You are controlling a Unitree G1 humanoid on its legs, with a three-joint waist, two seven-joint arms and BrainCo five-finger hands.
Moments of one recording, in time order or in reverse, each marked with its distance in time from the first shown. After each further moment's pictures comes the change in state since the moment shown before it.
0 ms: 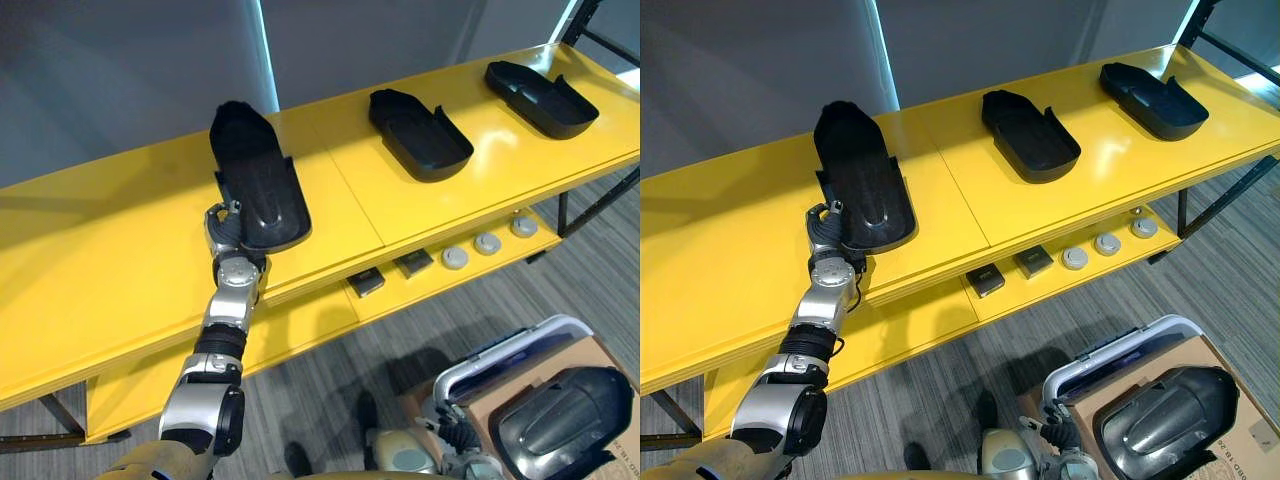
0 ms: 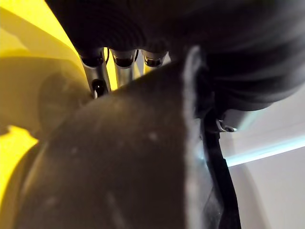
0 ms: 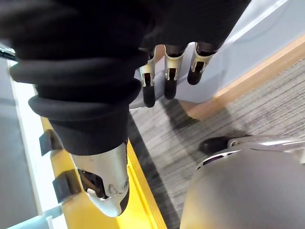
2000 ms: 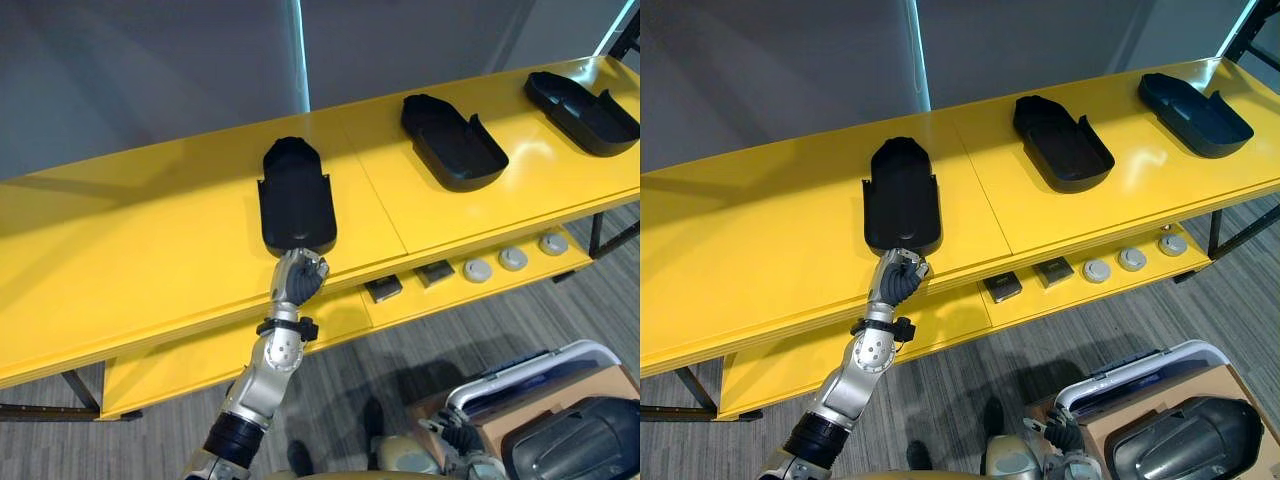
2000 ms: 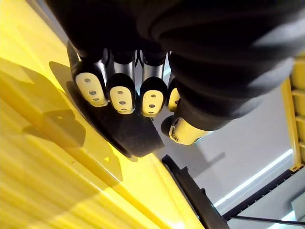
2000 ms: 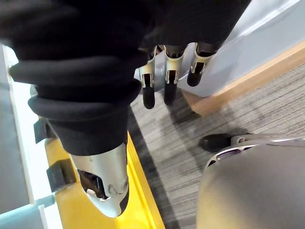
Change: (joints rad) left arm 0.436 -0.011 -0.457 -0.482 0.518 -0.096 -0.183; right arm -0.042 -0.016 0.025 0.079 0.035 -0.013 0.007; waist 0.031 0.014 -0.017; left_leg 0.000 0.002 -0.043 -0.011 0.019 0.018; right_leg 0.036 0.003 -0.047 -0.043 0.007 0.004
